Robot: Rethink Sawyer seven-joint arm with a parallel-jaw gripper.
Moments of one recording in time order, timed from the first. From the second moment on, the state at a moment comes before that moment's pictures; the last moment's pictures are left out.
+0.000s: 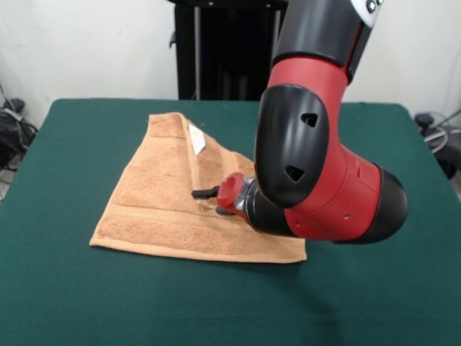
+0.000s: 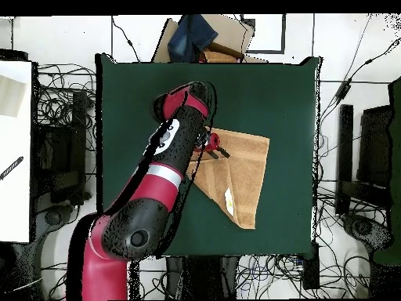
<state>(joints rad) 0.12 0.34 -0.85 0.53 0.15 1.46 1.82</state>
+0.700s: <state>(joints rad) 0.09 0.36 -0.85 0.47 0.15 1.52 1.82</state>
